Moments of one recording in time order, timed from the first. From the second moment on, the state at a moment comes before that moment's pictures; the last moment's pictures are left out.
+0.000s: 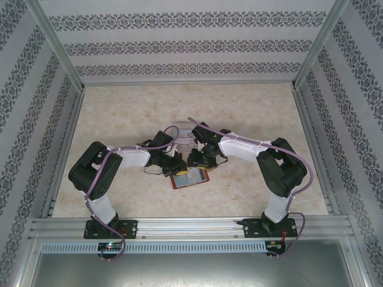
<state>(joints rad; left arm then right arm) -0.53 1.76 0.83 -0.14 0.69 -0.88 0.68 1.80 1.13 -0.62 -0.34 0.70</state>
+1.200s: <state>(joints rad) -0.53 1.75 0.81 -0.12 0.69 -0.90 0.68 1.84 1.14 -0.62 -0.34 0.70</state>
